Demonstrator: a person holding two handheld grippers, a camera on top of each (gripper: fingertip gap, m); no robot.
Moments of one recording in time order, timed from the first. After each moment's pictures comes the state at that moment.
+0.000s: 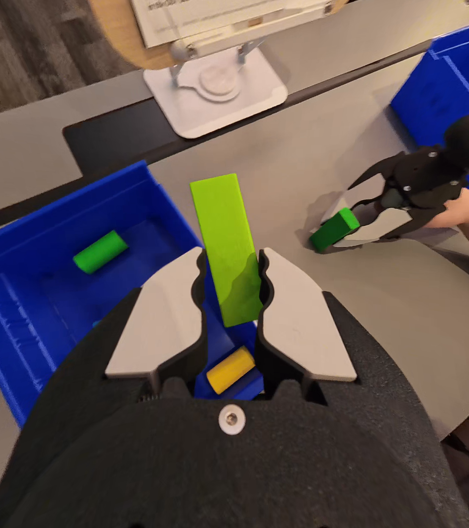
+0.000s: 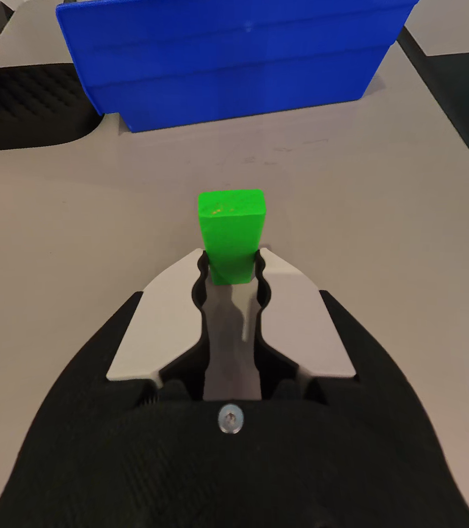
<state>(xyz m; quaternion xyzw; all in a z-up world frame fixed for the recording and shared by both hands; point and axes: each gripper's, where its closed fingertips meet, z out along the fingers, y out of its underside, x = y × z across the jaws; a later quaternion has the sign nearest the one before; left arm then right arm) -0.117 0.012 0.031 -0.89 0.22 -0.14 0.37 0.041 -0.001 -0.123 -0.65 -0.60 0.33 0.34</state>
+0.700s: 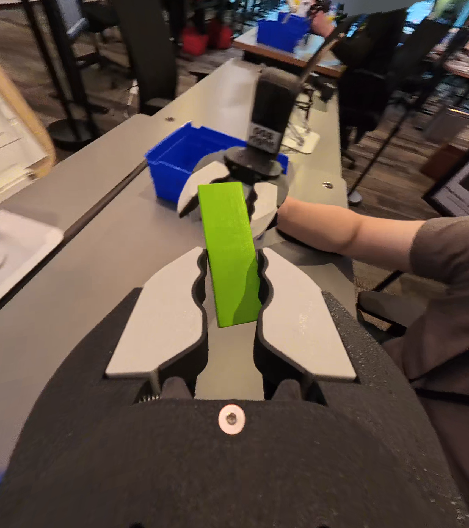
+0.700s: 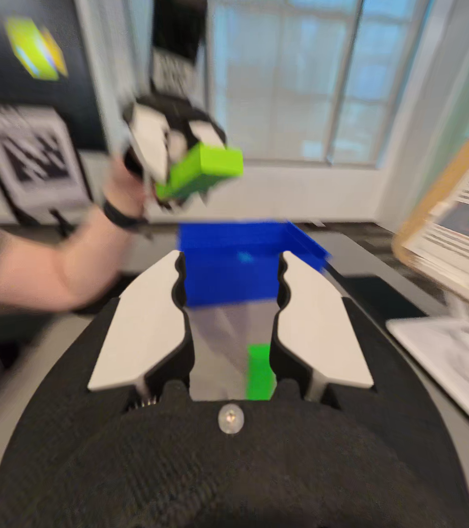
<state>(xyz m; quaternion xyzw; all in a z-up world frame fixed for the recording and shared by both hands) 0.041 -0.076 0.097 -0.68 0.46 -0.40 0.41 0.077 -0.046 0.068 -0.49 -0.46 0.50 0.55</state>
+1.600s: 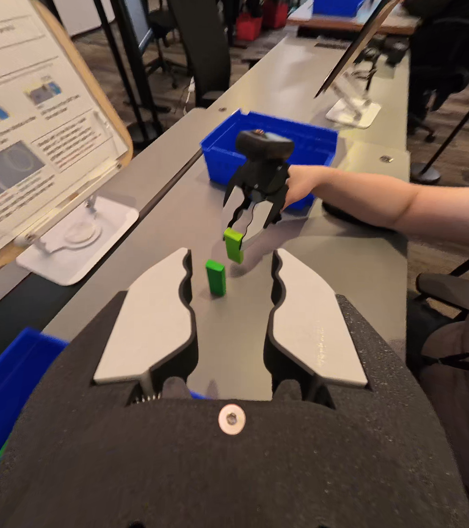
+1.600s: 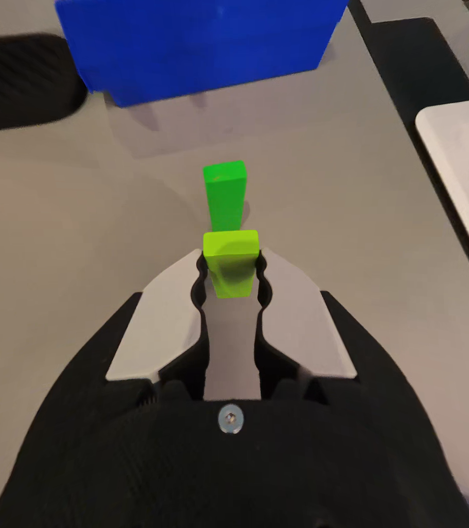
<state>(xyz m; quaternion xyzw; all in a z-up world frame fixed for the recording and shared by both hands) -0.026 -0.076 0.108 -0.70 0.46 -0.29 0.46 0.101 -0.008 -0.082 -0.70 -0.58 0.25 0.33</state>
